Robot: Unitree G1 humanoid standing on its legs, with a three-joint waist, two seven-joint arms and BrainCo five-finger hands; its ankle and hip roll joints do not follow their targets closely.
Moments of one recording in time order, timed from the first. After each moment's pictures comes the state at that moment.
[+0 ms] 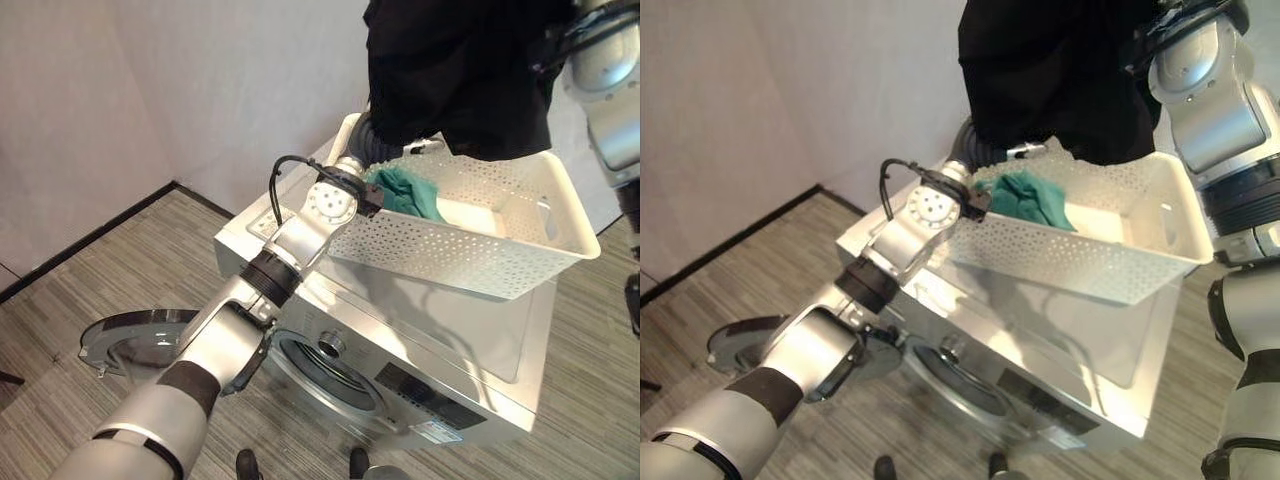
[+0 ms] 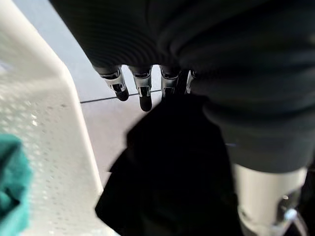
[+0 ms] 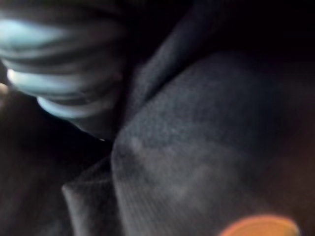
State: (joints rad) left arm -1.17 0.07 -0.49 0.58 -0.28 0.03 0.26; right arm -1.41 -0.91 0.60 0.45 0.01 0.11 -0.26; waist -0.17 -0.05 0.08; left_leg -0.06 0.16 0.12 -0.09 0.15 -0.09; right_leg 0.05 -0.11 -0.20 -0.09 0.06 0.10
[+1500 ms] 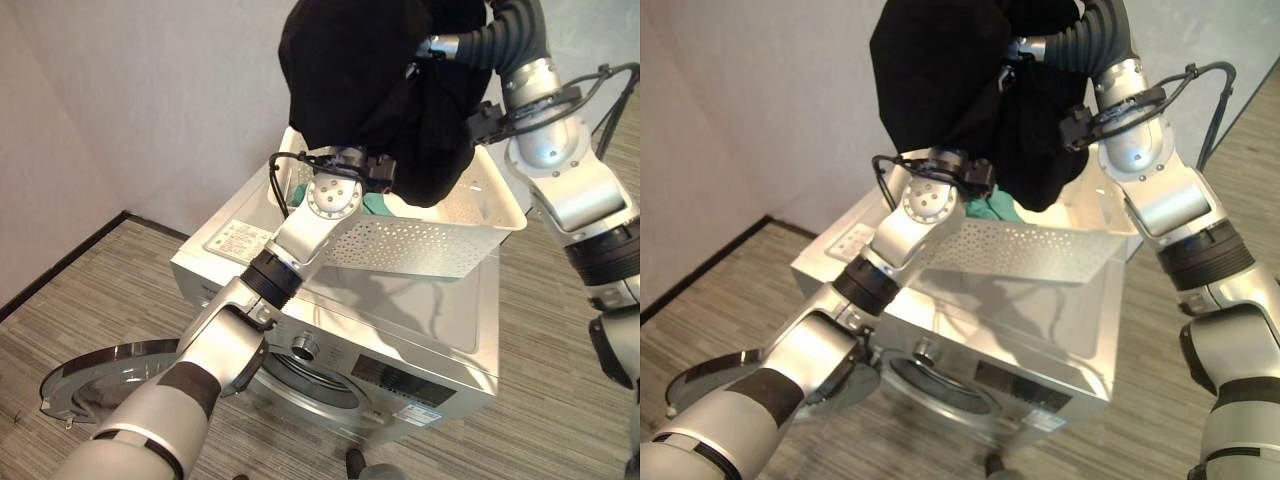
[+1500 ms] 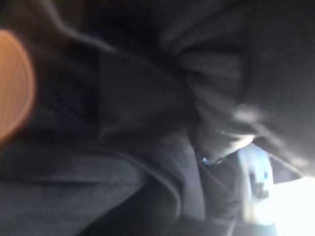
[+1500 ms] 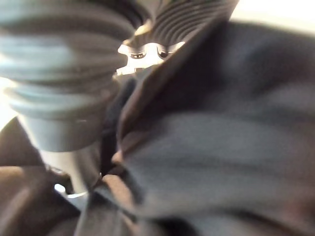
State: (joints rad) left arm -1.14 0.09 -0.48 0.45 -0.45 -0.13 0.46; right arm -1.12 -0.85 0.51 0.22 0.34 -0.12 -0.28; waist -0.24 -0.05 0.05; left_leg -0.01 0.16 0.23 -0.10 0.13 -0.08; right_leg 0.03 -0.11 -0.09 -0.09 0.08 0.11
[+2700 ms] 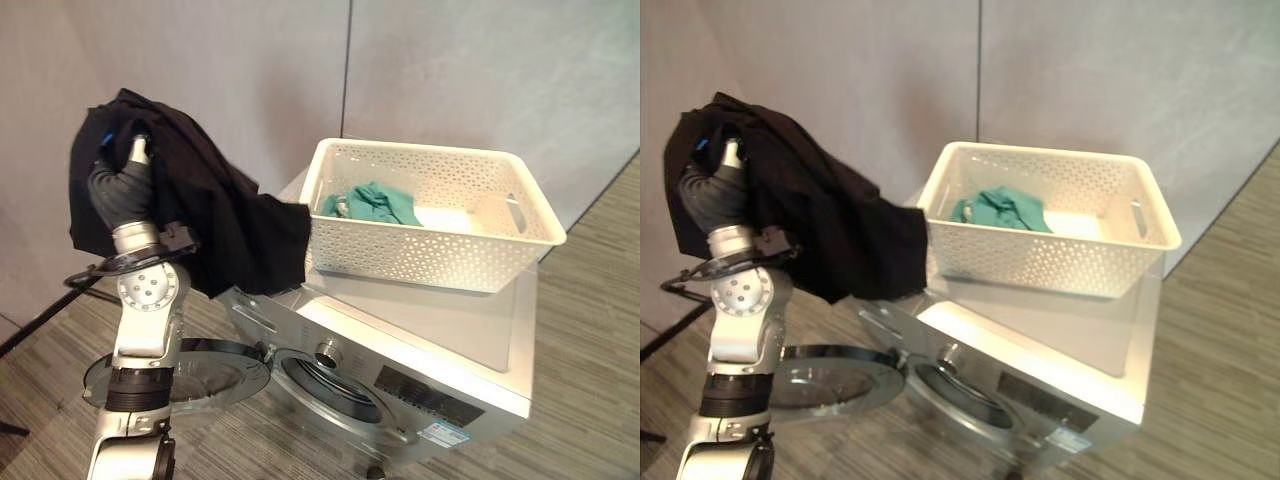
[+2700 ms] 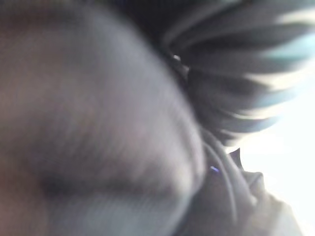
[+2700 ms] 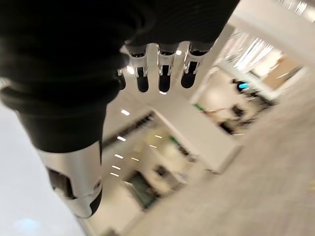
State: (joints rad) left arm -0.40 0.40 0.16 -0.14 -0.18 -0.21 0.50; right arm 0.15 -0.73 -0.51 0.43 -0.05 0.05 -0.65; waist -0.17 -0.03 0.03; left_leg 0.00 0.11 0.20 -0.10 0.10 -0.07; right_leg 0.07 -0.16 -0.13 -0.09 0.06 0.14
